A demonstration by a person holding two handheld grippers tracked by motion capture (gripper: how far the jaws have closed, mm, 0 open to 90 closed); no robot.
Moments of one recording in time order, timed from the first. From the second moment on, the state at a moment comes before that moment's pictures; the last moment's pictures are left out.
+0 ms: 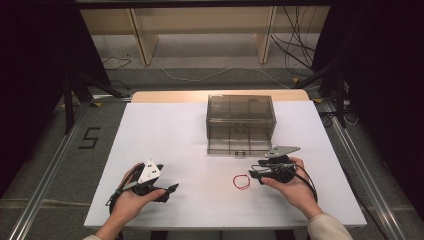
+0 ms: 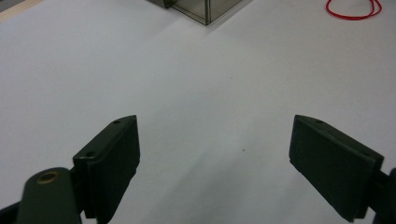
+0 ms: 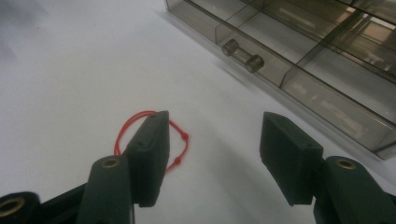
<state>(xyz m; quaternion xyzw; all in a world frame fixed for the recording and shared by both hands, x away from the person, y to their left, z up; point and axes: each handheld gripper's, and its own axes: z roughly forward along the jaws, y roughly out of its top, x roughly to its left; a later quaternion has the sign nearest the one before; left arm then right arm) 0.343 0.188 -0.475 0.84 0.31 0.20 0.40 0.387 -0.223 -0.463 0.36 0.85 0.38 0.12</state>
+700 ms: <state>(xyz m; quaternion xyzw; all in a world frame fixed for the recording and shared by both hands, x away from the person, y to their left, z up) 0.344 0.188 -0.475 0.84 0.31 0.20 0.40 0.400 -0.199 -0.477 0.33 0.87 0.34 0.10</state>
